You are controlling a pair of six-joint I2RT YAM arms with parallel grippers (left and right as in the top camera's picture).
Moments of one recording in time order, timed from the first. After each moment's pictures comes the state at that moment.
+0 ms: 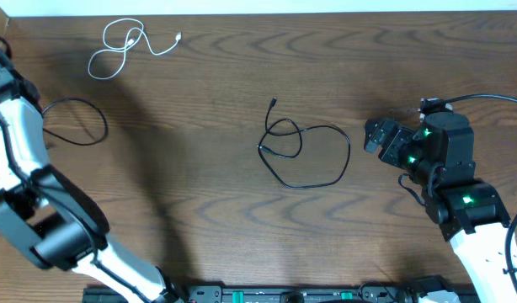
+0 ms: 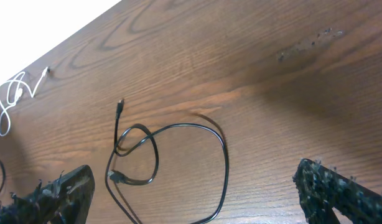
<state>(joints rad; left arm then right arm) 0.58 1.96 1.62 -0.41 -0.46 -0.06 0.17 1.03 0.84 -0.52 -0.05 0.59</state>
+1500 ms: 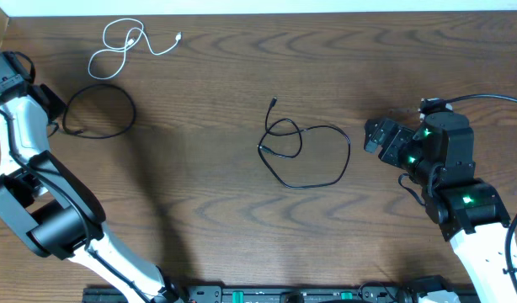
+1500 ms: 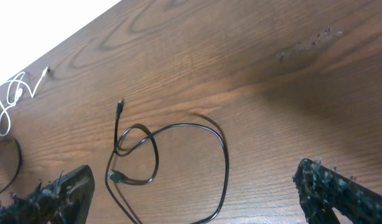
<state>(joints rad) 0.58 2.04 1.63 -0.60 -0.19 -0.22 0.17 1.03 0.84 -0.52 -0.05 0.59</state>
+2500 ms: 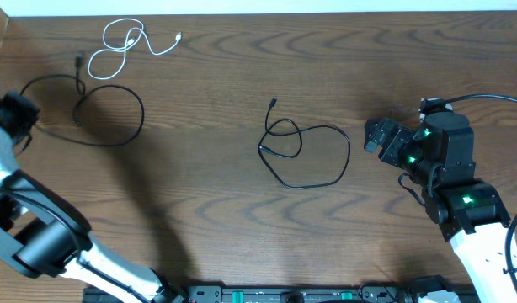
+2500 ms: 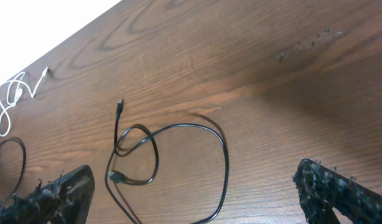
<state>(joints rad) 0.79 2.01 1.61 -0.56 0.31 -0.22 0.17 1.03 0.84 -0.52 -0.05 0.59</state>
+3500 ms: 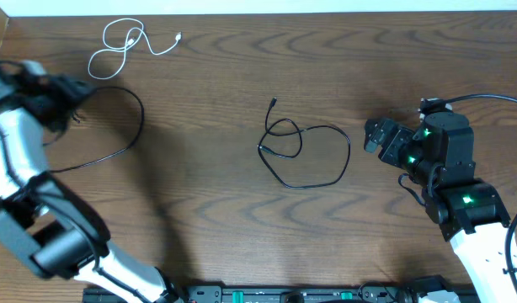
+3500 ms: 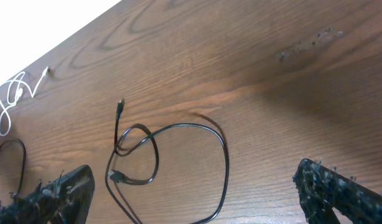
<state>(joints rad) 0.58 1.92 1.51 -0.64 0.51 -0.28 0.17 1.03 0.84 -0.52 -0.05 0.59</state>
